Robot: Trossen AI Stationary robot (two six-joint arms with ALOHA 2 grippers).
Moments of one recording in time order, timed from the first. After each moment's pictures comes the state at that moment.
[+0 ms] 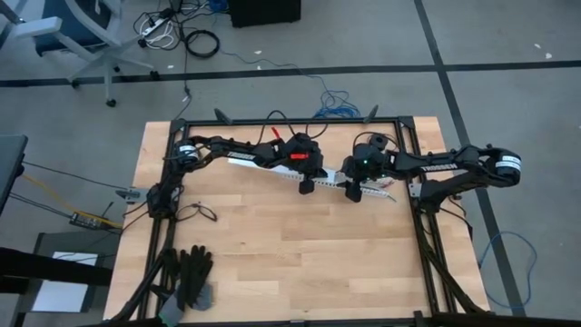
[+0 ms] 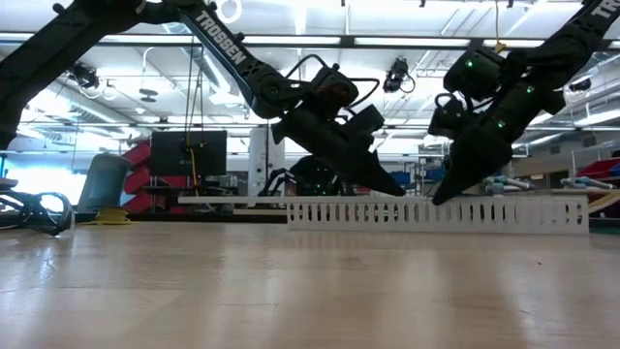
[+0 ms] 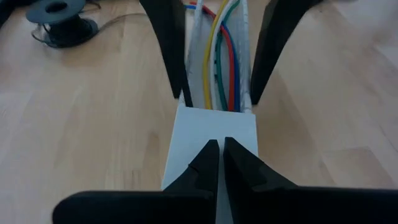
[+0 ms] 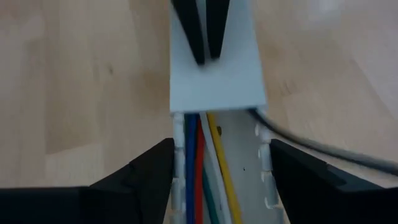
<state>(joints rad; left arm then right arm) 0.30 2.18 1.43 0.14 0.33 0.28 -0.37 1.24 0.44 0.03 -0.07 -0.04</state>
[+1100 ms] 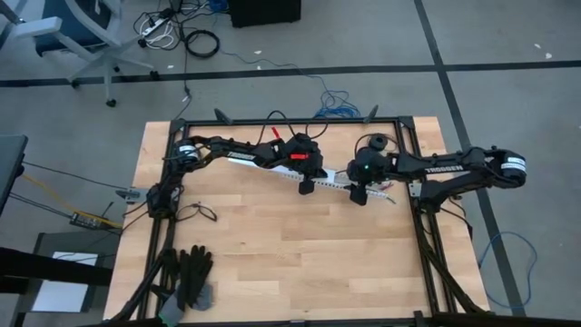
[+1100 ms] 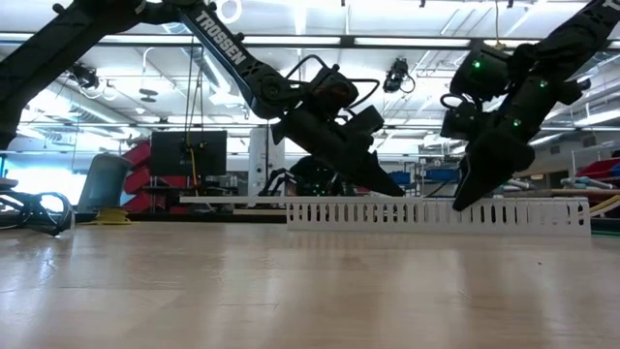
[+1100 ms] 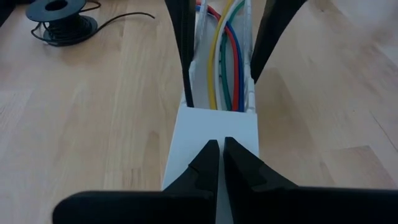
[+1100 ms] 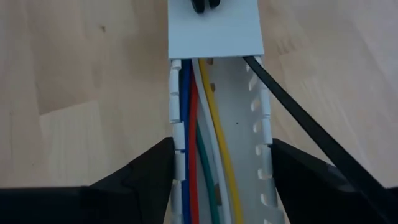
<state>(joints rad) 0.30 2.18 1.43 0.13 0.33 0.28 -0.32 1.18 0.44 -0.19 0.01 -0.02</state>
